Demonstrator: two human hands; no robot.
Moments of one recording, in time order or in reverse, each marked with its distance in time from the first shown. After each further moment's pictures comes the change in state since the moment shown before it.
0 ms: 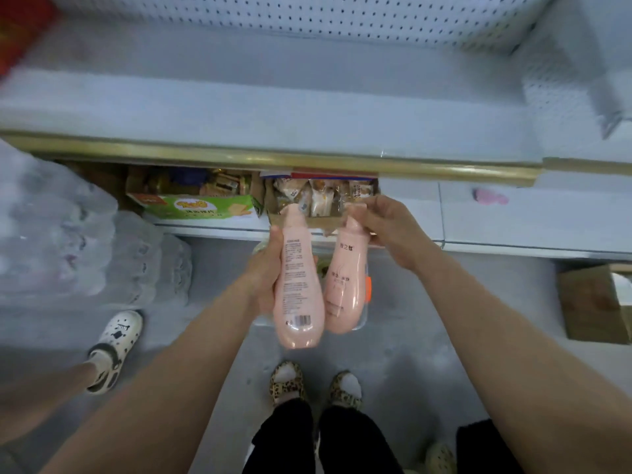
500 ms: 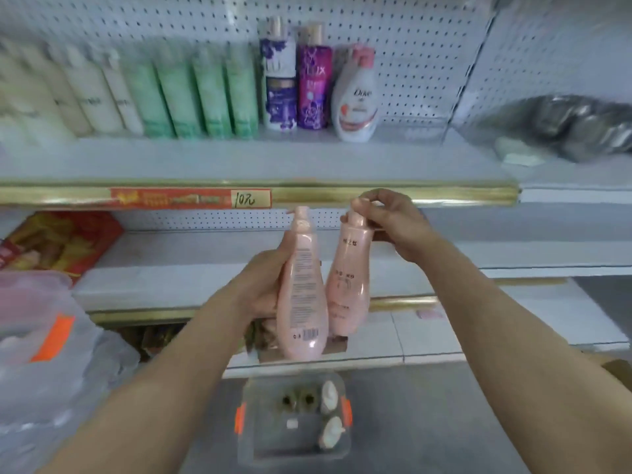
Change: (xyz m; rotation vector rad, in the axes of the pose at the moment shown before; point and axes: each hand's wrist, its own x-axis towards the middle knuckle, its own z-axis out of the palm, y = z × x) left_hand -0.244 0.231 0.097 0.207 -0.383 0.411; right_hand -0.169 -0.327 -0.052 0.003 0.104 -0.445
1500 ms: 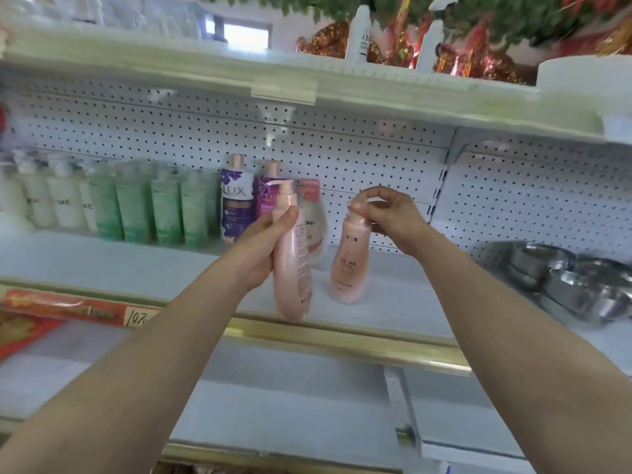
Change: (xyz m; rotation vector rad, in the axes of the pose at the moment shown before) left_hand 0.164 0.189 0.165 -0.055 0.181 0.602; right_hand 0.207 -0.127 -0.219 -0.114 -0.093 -0.384
